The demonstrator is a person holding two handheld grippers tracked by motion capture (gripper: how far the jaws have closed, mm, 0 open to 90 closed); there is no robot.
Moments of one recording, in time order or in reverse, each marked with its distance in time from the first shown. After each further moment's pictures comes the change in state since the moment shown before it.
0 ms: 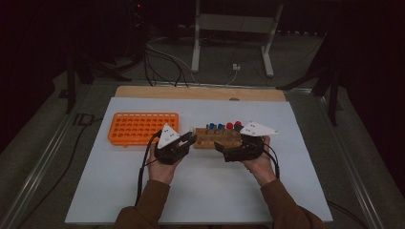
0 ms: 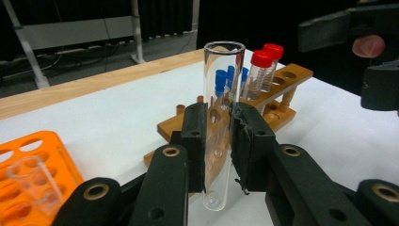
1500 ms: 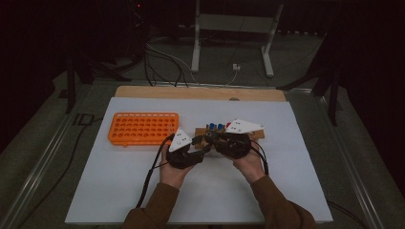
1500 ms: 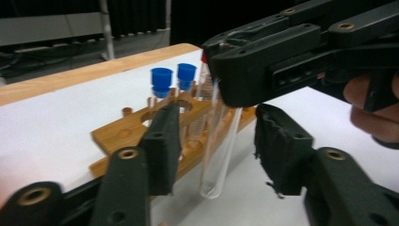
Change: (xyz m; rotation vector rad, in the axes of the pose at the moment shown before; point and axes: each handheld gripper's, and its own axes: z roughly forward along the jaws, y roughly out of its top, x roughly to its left) left arm -0.029 -0.002 0.021 0.018 -0.120 0.010; right arm 0.026 0.020 0.022 0.029 0.138 -0.029
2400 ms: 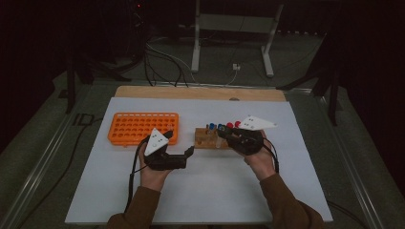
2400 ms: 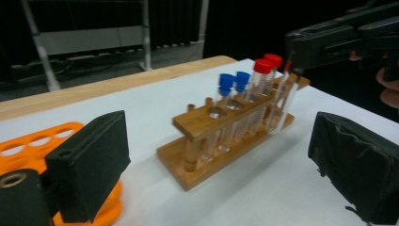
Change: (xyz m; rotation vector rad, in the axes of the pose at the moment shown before) left arm 0.020 -0.003 -0.048 -0.051 0.125 -0.027; right arm -0.021 -0.001 -0.022 -0.008 -0.101 -0.004
